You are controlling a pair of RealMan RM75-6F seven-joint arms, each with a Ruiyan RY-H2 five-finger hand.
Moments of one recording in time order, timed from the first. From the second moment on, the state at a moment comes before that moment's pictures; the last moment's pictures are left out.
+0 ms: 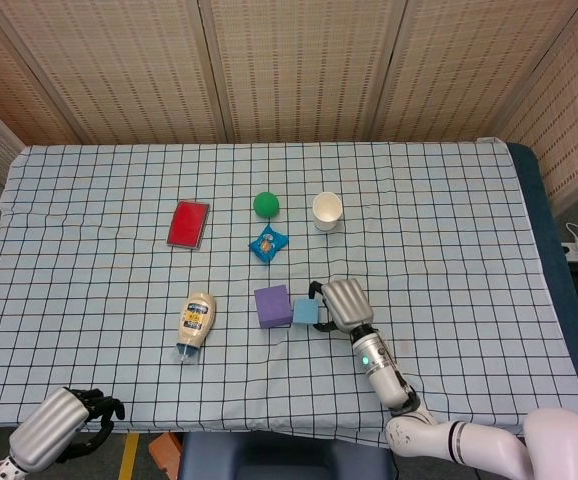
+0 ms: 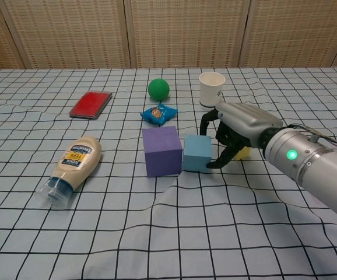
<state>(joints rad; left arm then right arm) -0.20 -1.04 0.26 -1.60 2.03 1.54 -0.20 0.65 -1.83 0.25 -1.35 -1.12 1.00 -0.41</state>
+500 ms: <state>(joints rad) -0.20 -1.04 0.25 -1.60 2.03 1.54 -0.20 0.71 -1.85 0.26 -1.30 -1.04 0.96 -0.45</state>
